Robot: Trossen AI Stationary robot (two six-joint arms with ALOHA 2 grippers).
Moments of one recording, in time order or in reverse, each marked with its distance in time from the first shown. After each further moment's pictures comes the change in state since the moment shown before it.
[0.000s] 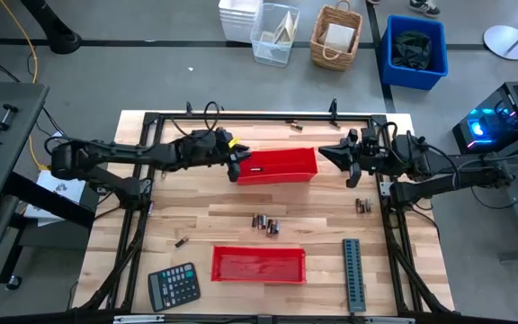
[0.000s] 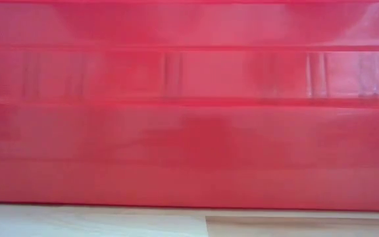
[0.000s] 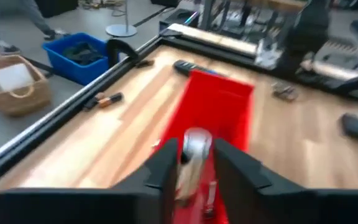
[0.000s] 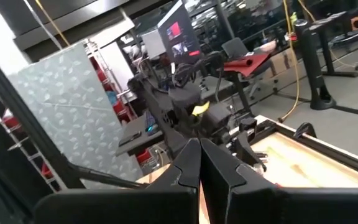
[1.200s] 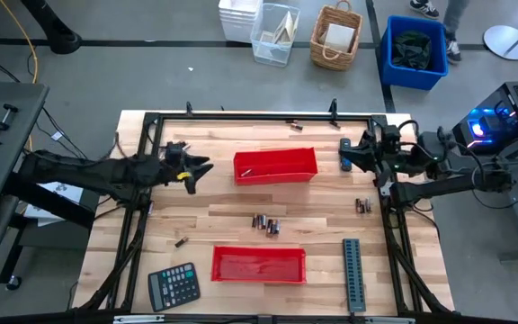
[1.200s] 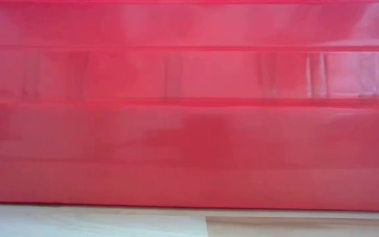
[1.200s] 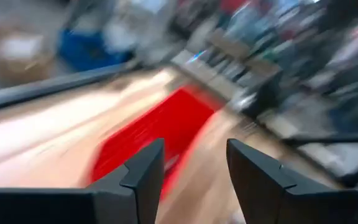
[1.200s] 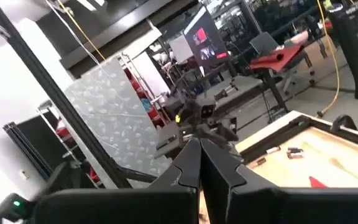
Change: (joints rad) left arm -0.293 -0.660 -0.202 -0.420 -0.387 -0.465; right arm 0.001 -0.165 0.000 -0.121 -0.107 0.108
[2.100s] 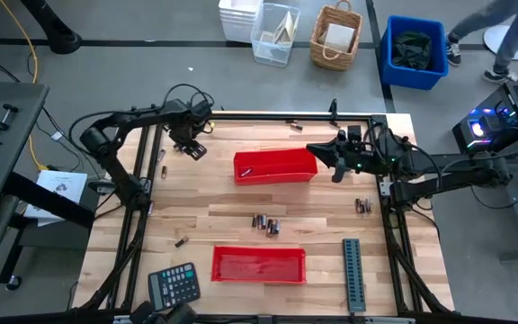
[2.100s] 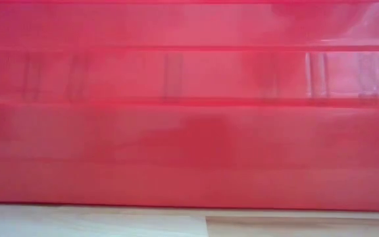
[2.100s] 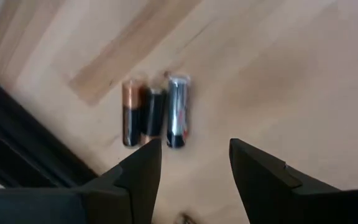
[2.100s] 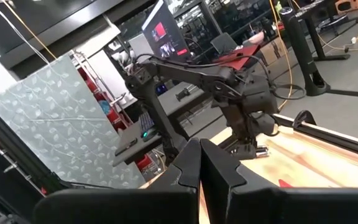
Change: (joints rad) left arm 0.844 0.998 0.511 -0.822 0.251 0.575; right arm -0.047 0.287 0.000 0.226 0.104 -0.005
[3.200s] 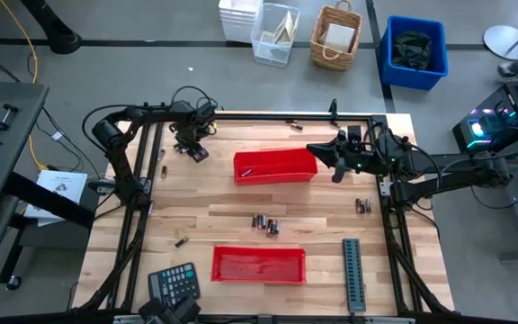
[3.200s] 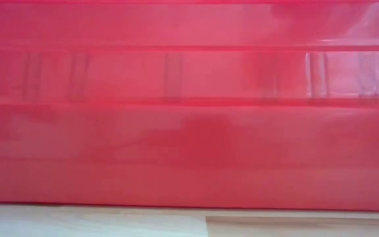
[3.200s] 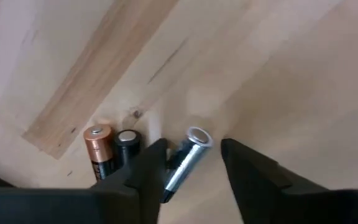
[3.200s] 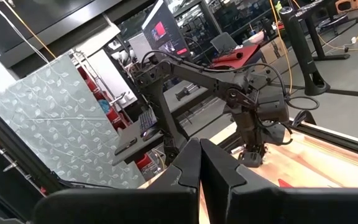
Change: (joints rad) left arm 0.028 0.129 0.004 0.057 0.061 0.139; right arm 0.001 0.000 0.000 -0.003 0.000 -0.001
